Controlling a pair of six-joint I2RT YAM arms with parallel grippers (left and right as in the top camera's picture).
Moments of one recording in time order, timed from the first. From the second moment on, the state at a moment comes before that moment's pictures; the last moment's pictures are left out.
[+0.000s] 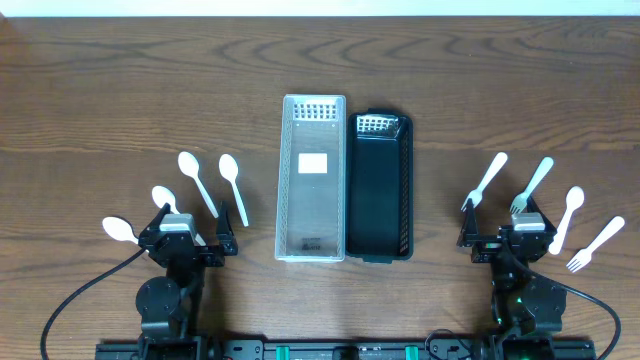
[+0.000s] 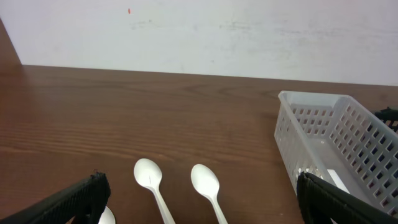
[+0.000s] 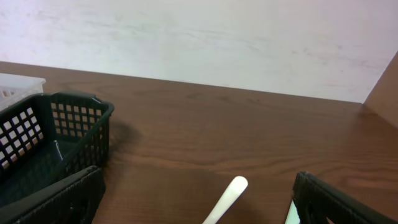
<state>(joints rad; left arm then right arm) 0.02 0.01 0.05 -0.17 0.04 -0.06 0.01 0.01 0.01 -0.07 0.01 -0.06</state>
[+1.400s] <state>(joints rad) 0.02 0.01 0.05 -0.17 0.04 -0.12 0.01 0.01 0.01 -0.07 0.02 0.07</state>
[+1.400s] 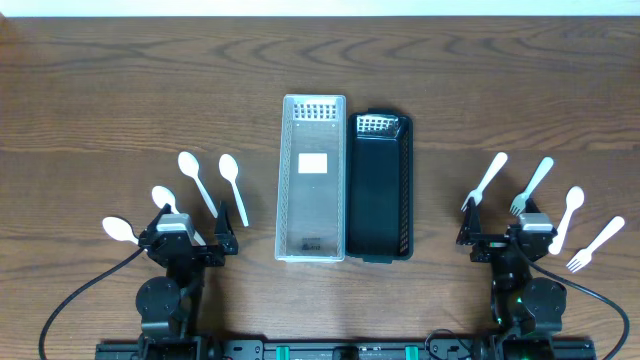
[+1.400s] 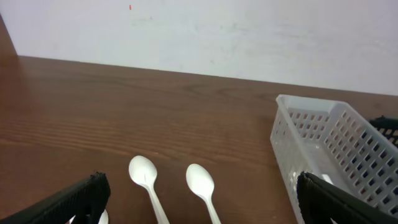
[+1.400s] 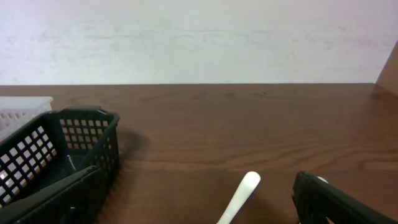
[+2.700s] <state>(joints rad) 0.02 1.31 1.19 -1.06 -0.01 -0.15 0.01 1.48 1.40 -1.14 0.02 0.24</state>
